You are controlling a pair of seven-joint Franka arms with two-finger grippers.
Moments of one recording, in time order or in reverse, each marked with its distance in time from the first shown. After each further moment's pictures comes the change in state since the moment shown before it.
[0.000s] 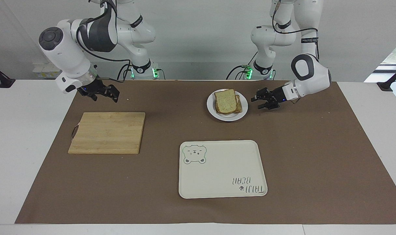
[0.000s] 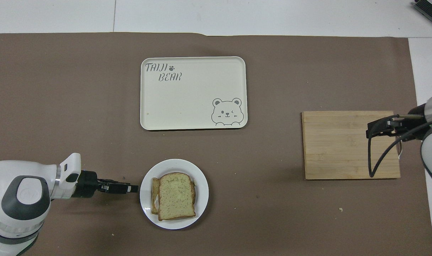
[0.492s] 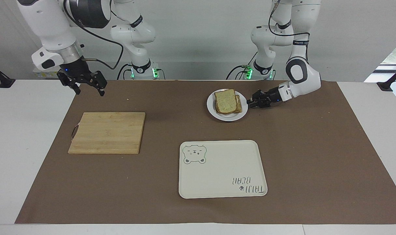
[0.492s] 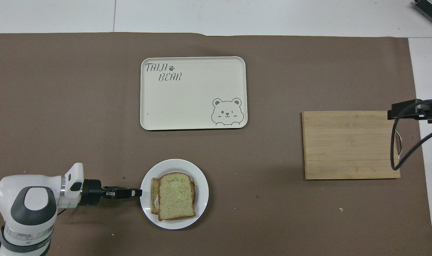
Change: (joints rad) left arm 0.000 0.008 0.000 -0.082 -0.133 0.036 0.068; right arm -0.001 -0.013 -0.001 0.150 -0.004 -0.018 0.000
